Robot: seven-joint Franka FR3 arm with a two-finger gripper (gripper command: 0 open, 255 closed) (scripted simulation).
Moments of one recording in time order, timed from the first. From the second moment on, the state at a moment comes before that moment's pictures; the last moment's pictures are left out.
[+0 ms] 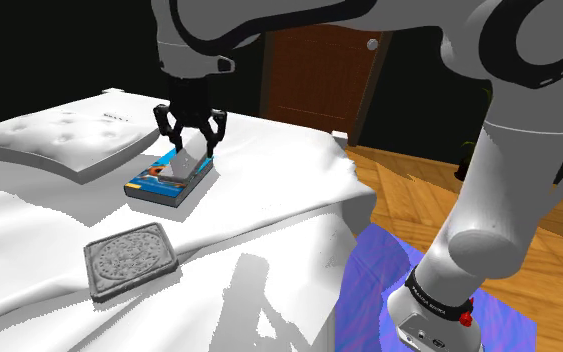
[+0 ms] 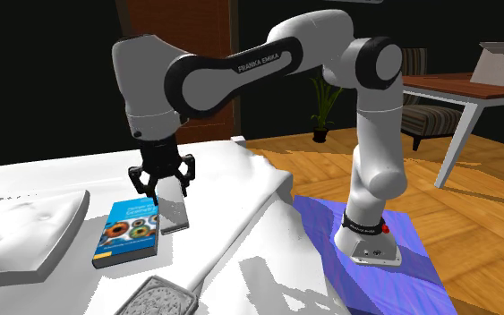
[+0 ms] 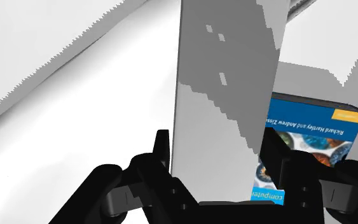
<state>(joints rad) 0.08 0.19 0.52 -1.66 -0.11 1.81 1.42</state>
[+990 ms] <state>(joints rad) 0.33 0.43 0.59 -1.40 -0.24 1.74 1.71</state>
